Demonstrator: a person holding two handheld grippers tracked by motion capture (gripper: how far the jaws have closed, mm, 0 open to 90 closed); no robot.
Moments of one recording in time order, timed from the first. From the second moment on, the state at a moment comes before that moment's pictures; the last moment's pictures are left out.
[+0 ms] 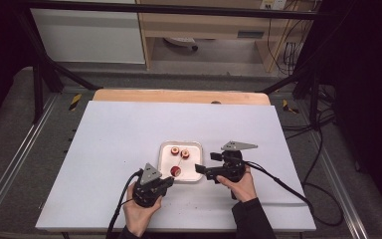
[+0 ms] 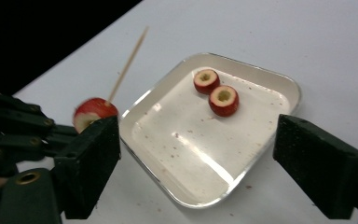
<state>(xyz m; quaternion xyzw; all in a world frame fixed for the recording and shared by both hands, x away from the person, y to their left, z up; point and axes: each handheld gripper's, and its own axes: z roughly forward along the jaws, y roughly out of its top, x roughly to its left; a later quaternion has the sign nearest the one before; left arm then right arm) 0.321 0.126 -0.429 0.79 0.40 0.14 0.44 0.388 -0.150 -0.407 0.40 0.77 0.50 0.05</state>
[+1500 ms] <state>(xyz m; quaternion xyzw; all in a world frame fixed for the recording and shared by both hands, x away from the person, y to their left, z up) 0.314 0.166 -0.437 0.79 0.41 0.15 0.43 0.468 -0.075 -0.397 0.30 0.91 0.27 0.07</state>
